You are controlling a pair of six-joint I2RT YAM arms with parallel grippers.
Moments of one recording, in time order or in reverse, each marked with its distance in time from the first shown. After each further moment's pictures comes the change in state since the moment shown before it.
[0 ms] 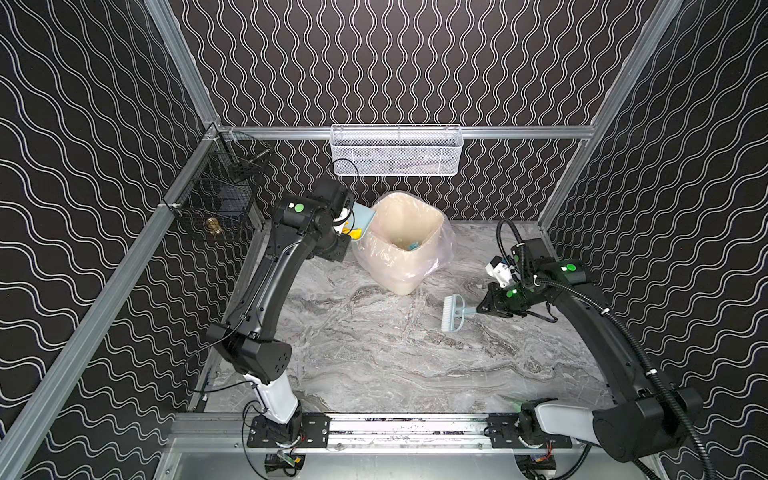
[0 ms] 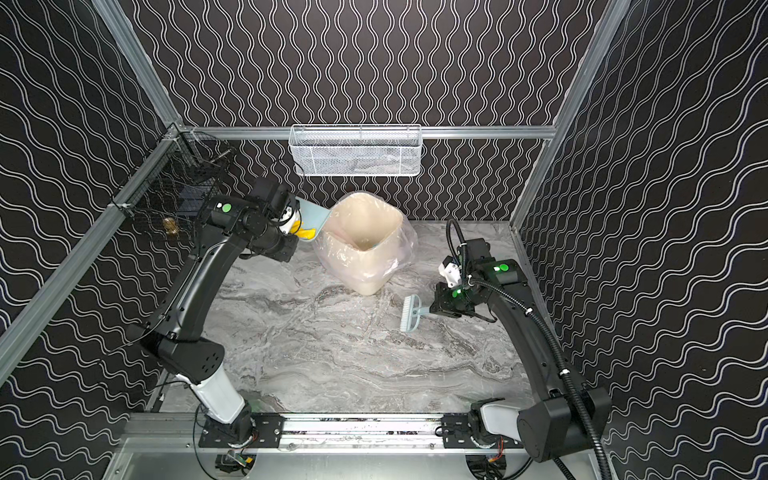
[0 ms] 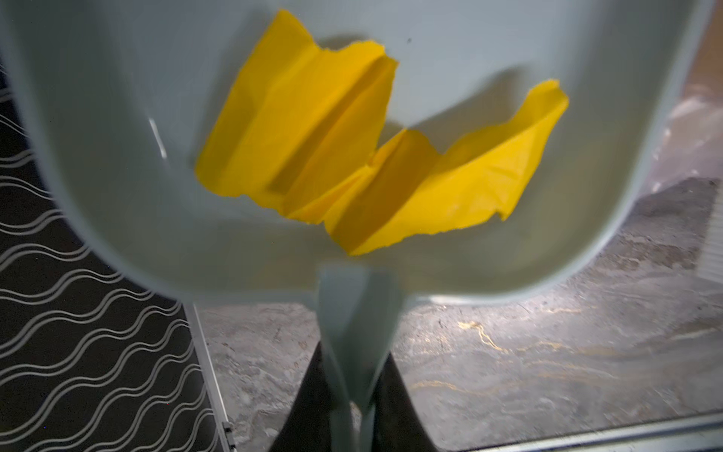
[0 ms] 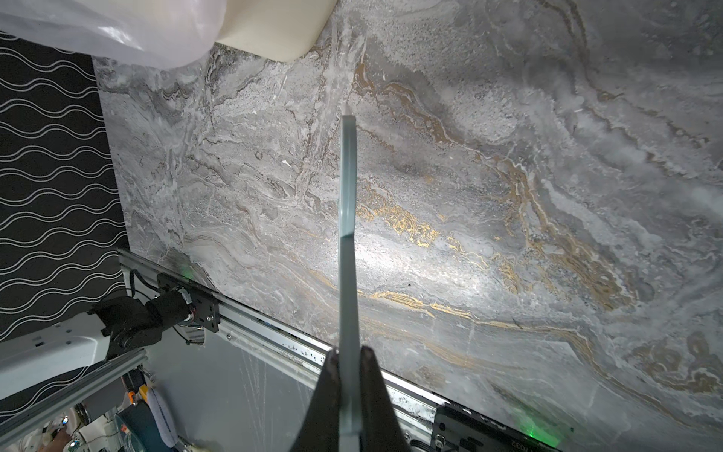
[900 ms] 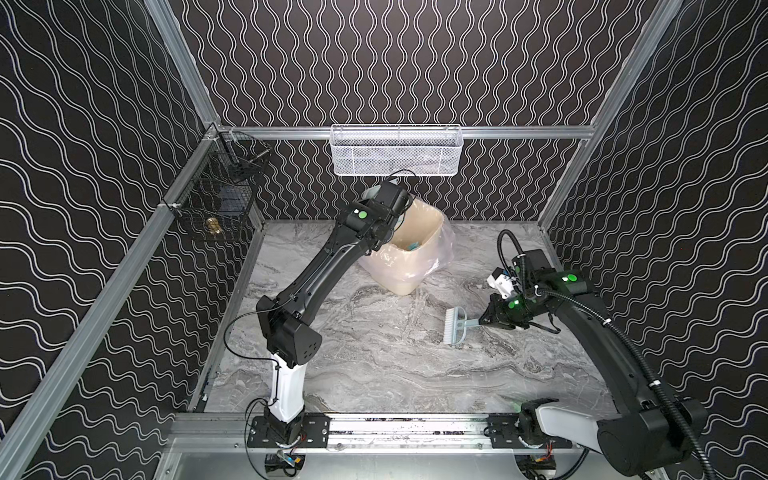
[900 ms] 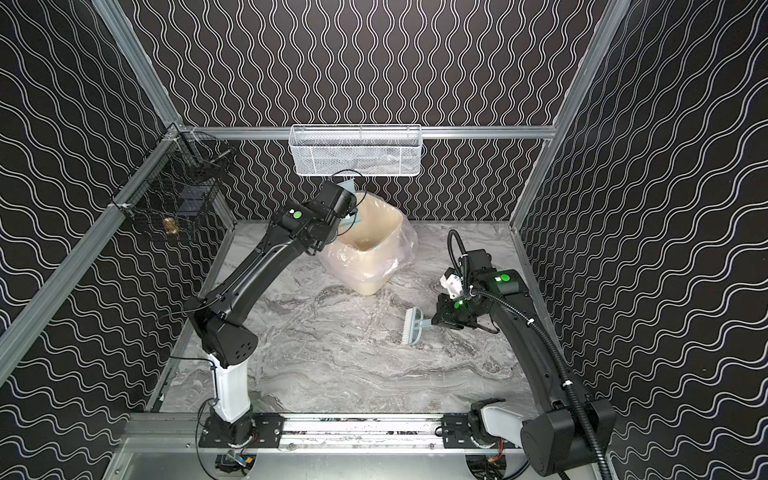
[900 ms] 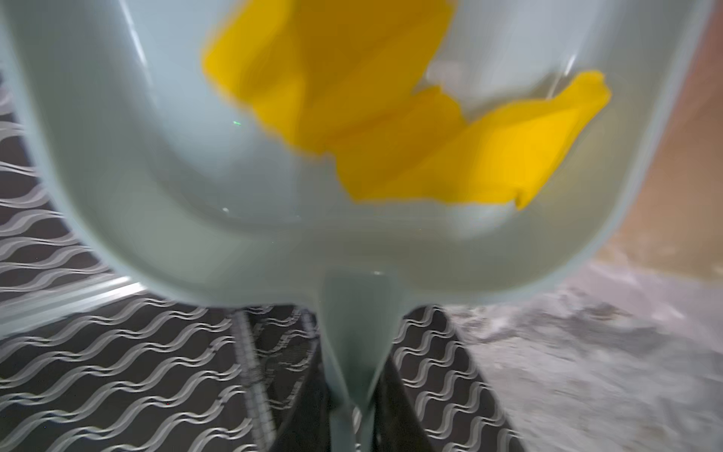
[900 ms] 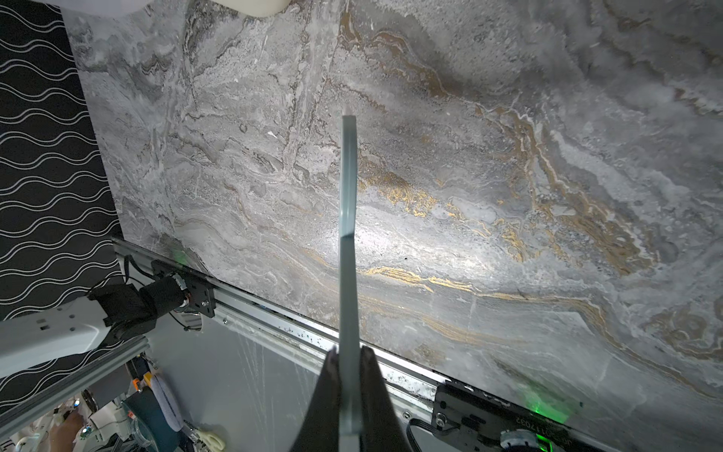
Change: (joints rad) left arm -0.259 0.173 -0.024 0.461 -0.752 0.842; right arm -0.002 -0.060 -0.088 -0.014 -0.010 0.005
